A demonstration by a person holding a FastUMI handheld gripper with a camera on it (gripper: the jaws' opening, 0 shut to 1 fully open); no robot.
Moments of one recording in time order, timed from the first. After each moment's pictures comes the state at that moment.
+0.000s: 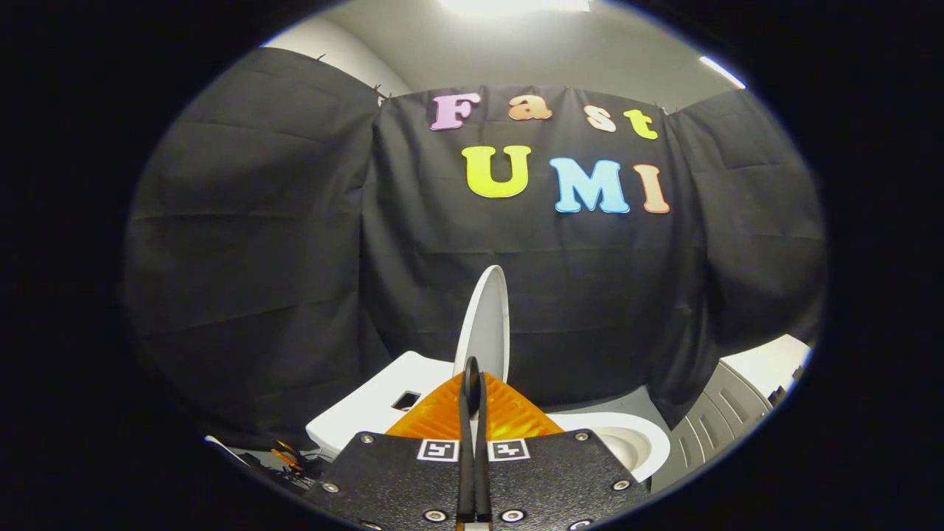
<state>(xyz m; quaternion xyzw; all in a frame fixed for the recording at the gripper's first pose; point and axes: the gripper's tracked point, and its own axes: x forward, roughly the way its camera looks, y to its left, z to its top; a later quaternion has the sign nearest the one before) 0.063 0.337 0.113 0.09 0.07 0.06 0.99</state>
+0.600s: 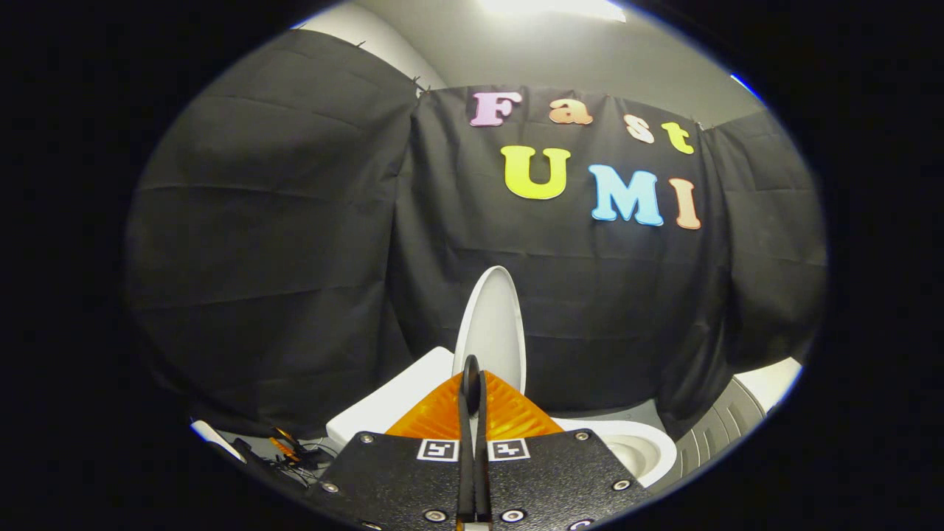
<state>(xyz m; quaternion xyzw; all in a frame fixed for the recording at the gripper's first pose) 0.069 0.397 0.117 0.03 0.06 0.10 0.99</state>
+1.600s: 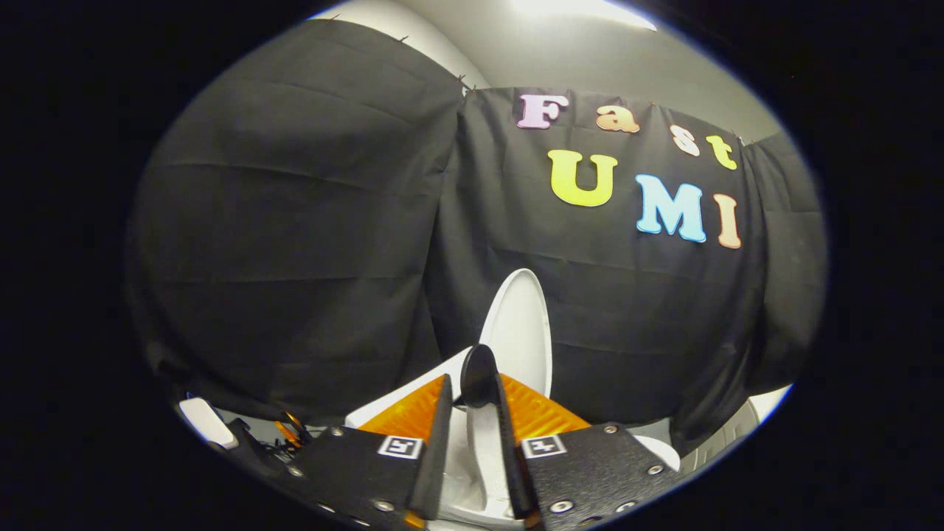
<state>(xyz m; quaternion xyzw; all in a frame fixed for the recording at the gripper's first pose) 0.066 0.418 0.108 -0.02 0.05 0.17 0.98</state>
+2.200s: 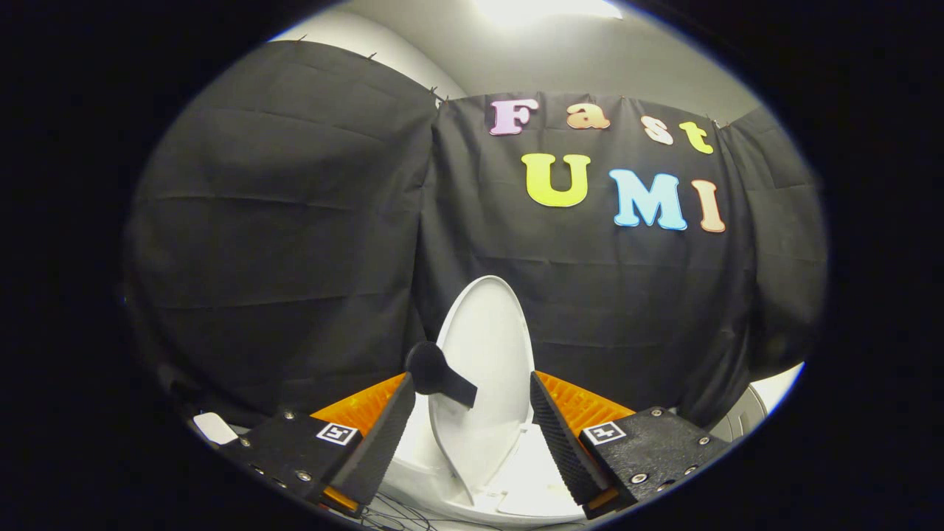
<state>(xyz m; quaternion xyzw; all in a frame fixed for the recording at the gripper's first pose) 0.050 0.365 0.119 0.05 0.03 0.17 0.98</state>
